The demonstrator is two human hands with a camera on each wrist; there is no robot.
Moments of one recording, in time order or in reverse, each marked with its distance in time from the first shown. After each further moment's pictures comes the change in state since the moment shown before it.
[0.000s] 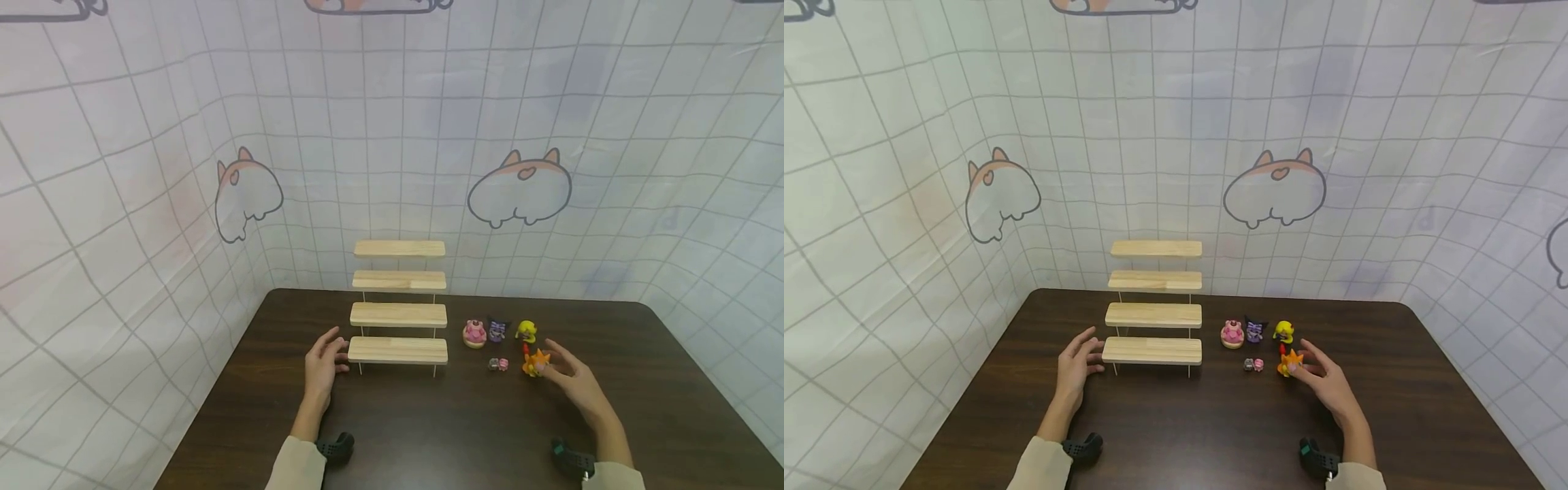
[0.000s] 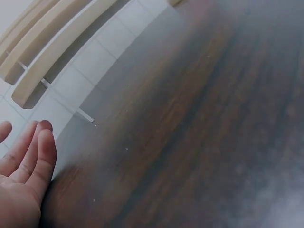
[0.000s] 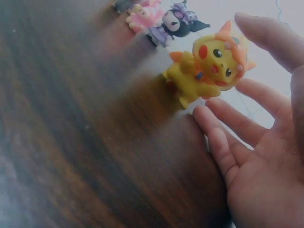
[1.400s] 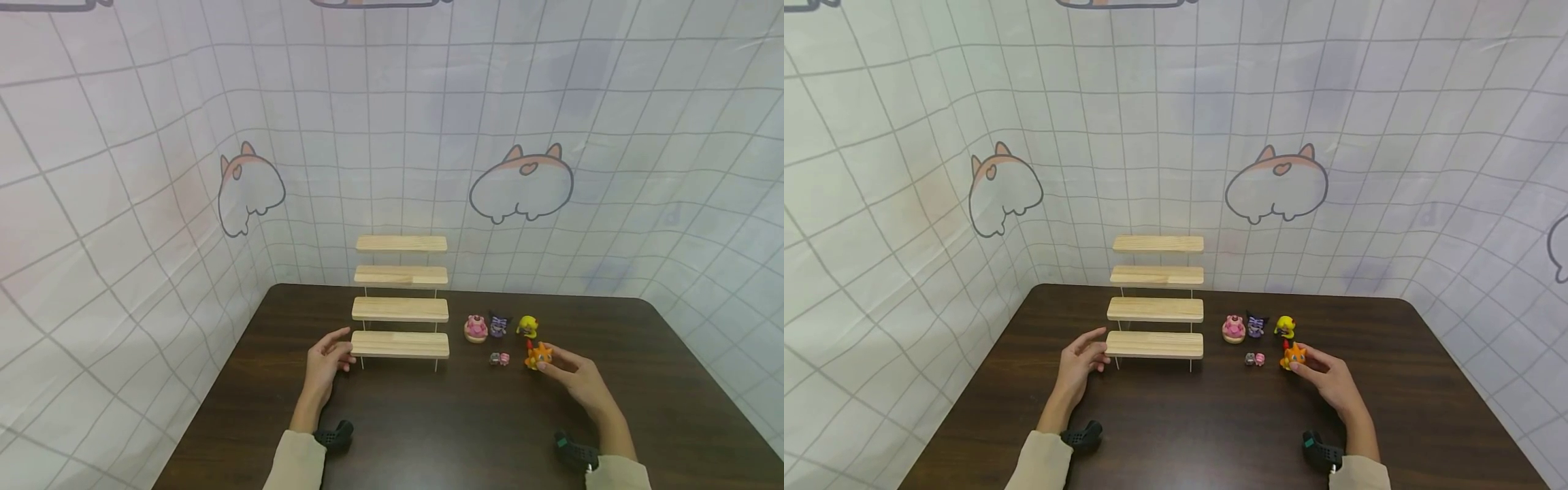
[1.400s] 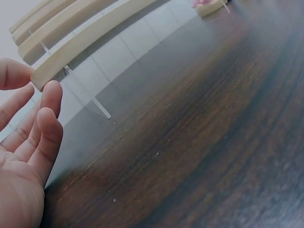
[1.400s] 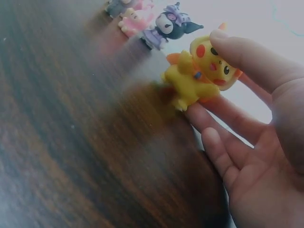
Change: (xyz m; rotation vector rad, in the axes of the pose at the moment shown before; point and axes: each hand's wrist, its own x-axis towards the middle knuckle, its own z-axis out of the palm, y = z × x) left_hand 0.003 -0.007 -0.006 -0.078 -0.132 -0.020; right_hand -0.002 0.001 -0.003 -0.103 0.032 0.030
